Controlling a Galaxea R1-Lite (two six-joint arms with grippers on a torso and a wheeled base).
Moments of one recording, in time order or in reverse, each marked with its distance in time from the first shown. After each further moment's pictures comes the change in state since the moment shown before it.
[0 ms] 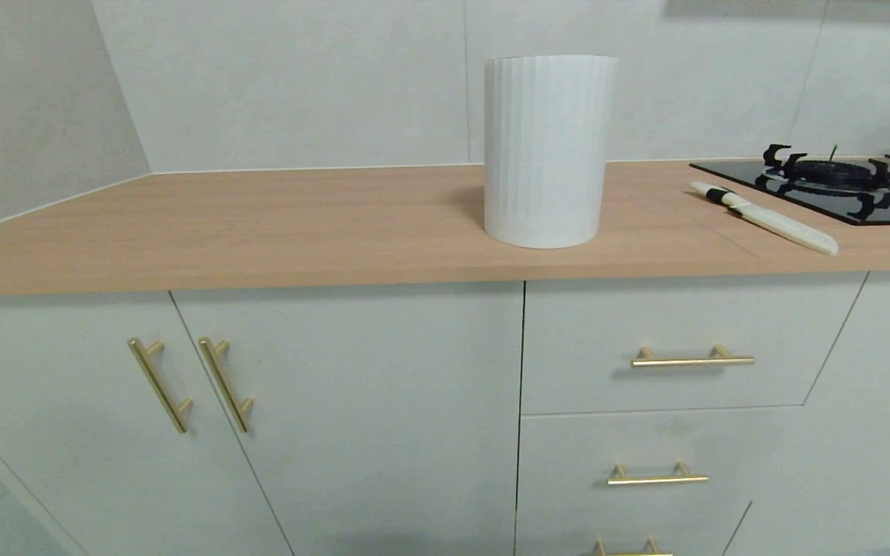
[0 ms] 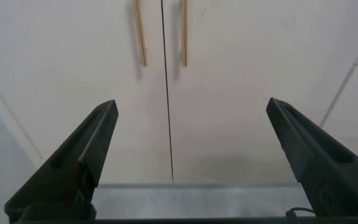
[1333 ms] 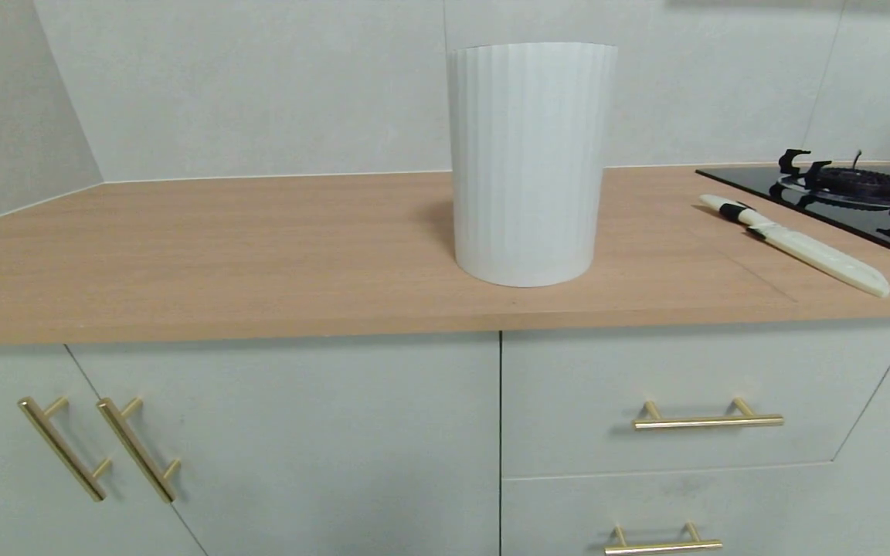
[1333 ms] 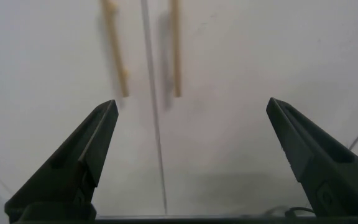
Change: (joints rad) left arm 0.000 0.000 0.000 0.000 0.000 0.000; right arm 0.000 0.000 0.001 0.000 -0.001 0.004
